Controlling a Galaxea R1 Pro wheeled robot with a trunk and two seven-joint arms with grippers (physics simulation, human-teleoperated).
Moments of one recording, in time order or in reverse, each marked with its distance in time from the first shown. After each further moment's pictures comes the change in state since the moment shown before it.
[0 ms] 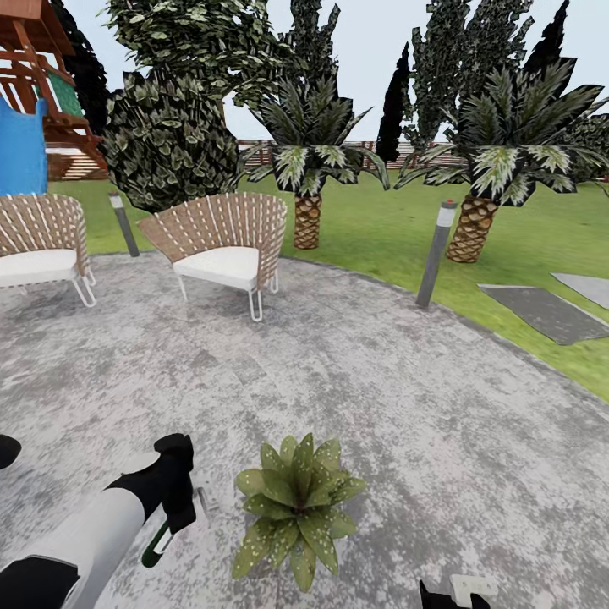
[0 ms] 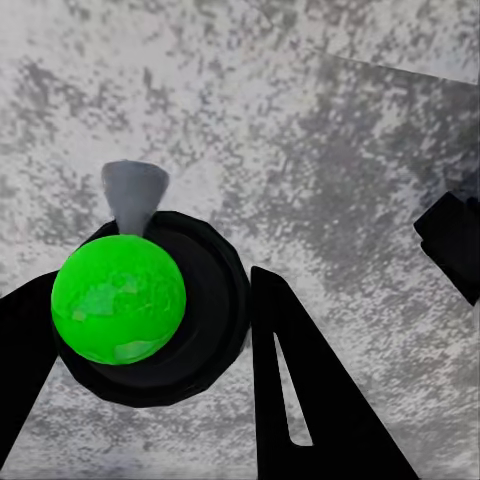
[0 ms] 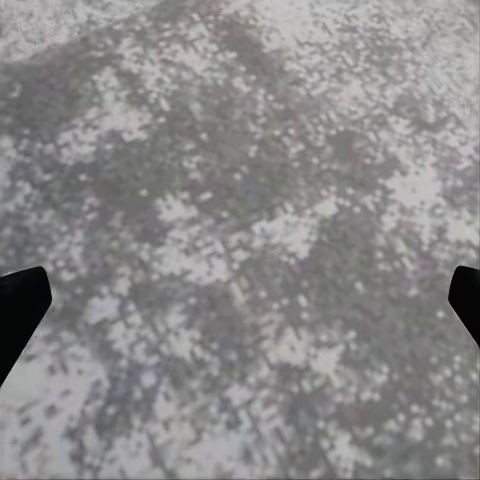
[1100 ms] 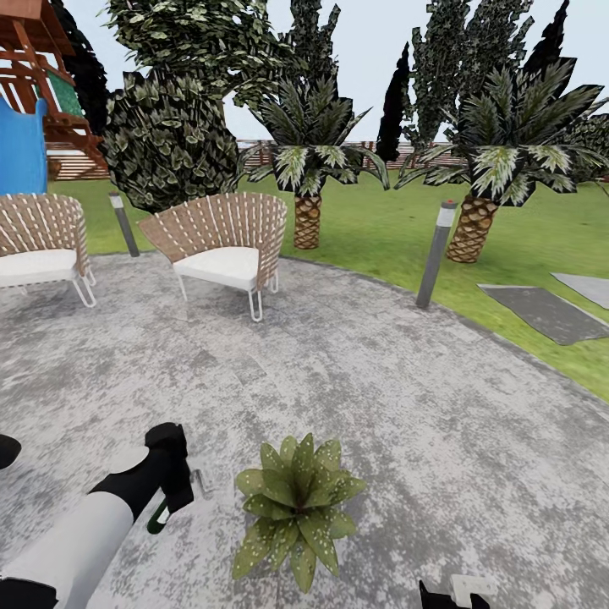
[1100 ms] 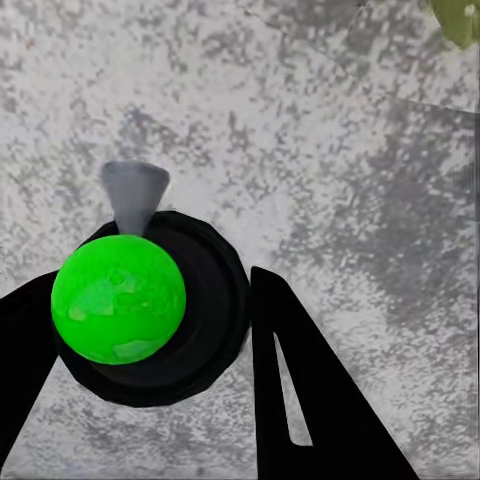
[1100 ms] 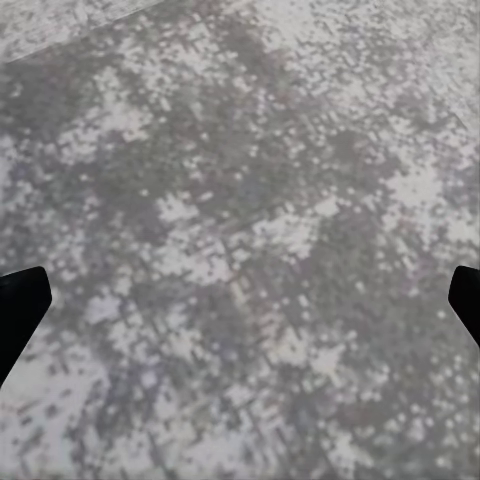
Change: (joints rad) left arm 0.043 0.039 0.005 -0.199 0.006 -0.014 0.004; right arm 0.000 0.000 0.000 0.000 0.001 0.000 0.000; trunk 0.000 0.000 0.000
